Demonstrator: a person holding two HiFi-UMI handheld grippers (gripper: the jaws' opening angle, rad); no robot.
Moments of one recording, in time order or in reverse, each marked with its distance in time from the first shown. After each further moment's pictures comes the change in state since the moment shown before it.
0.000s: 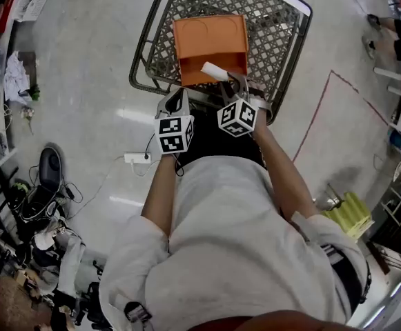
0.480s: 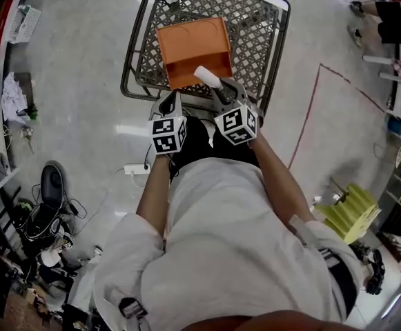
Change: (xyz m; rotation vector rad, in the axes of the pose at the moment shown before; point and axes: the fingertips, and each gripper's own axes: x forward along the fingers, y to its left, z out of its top) left arm -0.005 -0.023 0.008 0.047 -0.009 -0.051; right arm -0.062 -0.011 0.008 0.314 -0.156 -0.002
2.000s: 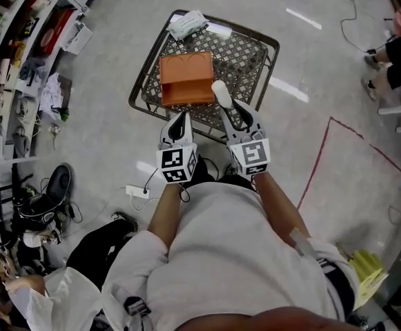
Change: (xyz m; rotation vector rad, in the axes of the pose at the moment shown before) left arm -0.100 -0.211 0.058 0.110 -0.412 0.197; right arm -0.232 -0.093 0.002 0.245 -0.674 -0.018
